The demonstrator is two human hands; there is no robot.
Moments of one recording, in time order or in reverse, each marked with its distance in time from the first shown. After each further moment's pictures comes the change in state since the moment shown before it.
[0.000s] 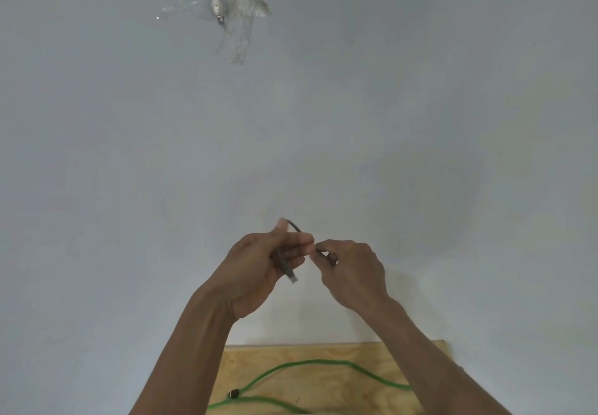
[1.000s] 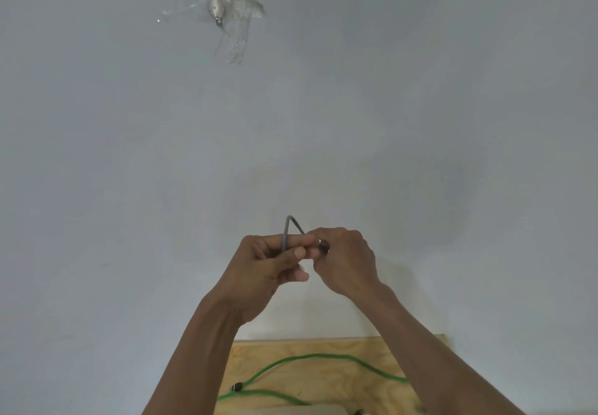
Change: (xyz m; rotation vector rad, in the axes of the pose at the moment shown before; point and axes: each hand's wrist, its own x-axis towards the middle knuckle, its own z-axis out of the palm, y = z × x) left_hand -0.019 -0.011 0.002 0.138 -0.081 0.163; right_hand 0.002 -0.013 -0.006 -0.005 -0.050 -0.036
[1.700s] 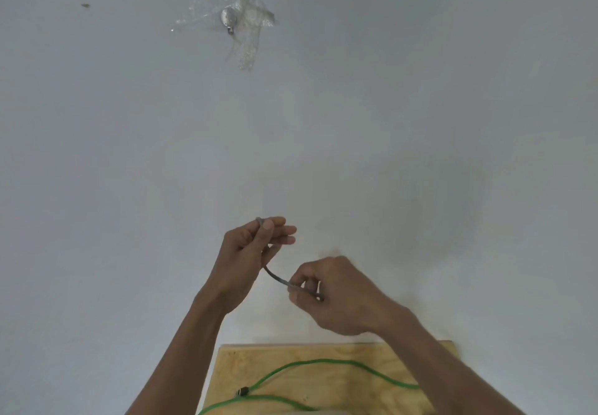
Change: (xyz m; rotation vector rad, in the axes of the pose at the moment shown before) left_hand 0.013 0.002 -0.030 0.102 0.196 0.107; right_hand -0.033 -0.013 -0.008 0.139 -0.326 -0.264
